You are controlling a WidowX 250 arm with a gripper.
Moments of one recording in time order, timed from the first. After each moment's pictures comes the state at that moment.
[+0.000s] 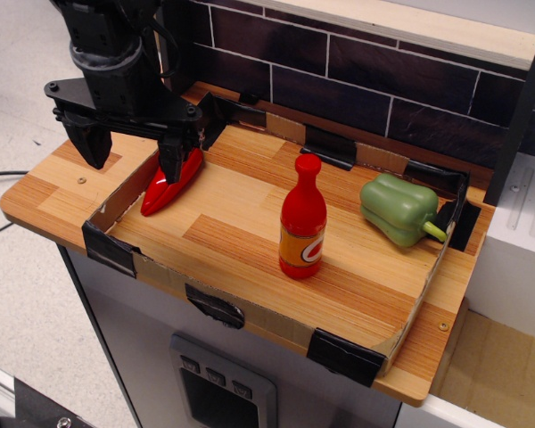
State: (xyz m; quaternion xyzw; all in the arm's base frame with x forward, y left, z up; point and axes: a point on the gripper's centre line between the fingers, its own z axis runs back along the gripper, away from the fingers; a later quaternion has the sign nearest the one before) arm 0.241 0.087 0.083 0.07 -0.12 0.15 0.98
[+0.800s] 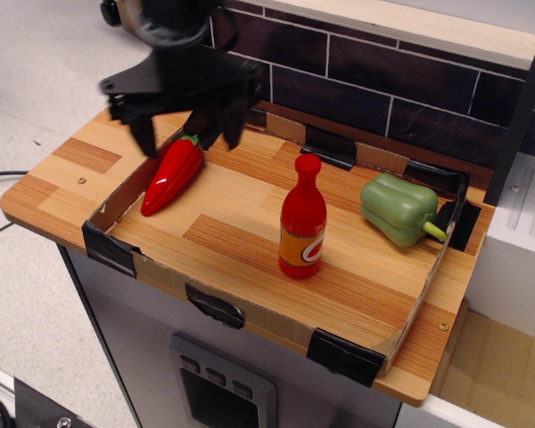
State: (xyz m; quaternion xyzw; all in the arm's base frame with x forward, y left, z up) arm 0.275 0.060 0.096 0.04 -0.14 0.39 0.91
